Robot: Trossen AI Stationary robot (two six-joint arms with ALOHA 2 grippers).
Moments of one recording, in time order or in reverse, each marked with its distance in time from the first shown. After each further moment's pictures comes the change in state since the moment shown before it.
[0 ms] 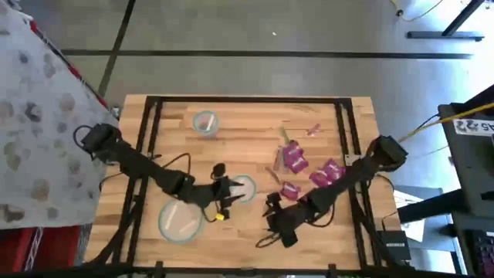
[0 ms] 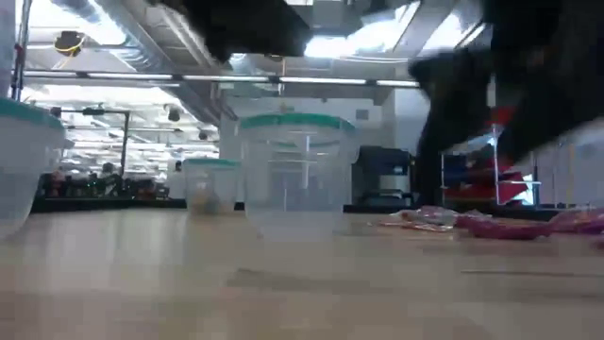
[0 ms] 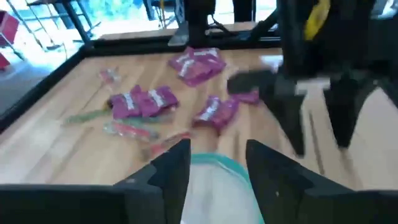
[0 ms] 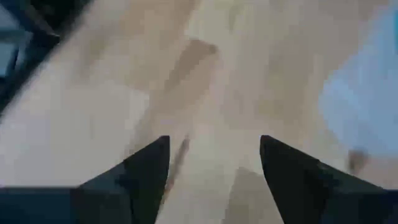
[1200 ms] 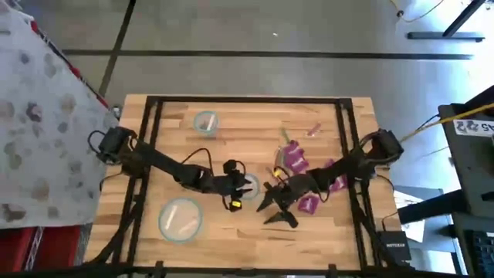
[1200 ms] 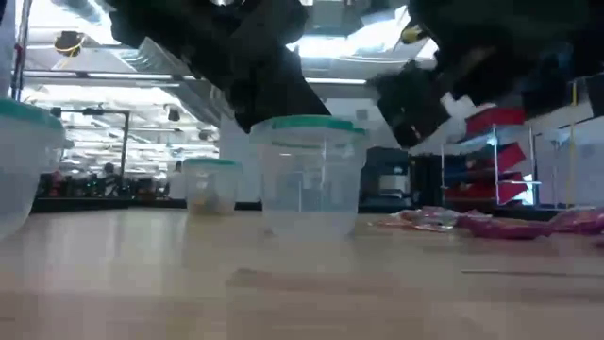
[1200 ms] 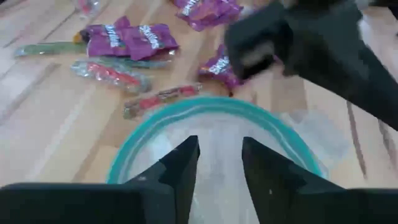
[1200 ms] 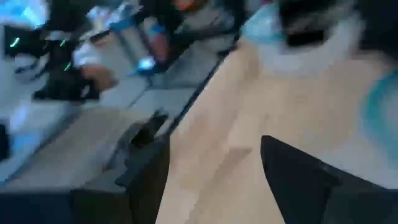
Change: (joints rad) left arm 0.128 0.243 0.010 -0.006 0.136 -0.191; right arm -0.180 0.000 -0.238 0.725 -0.529 0.115
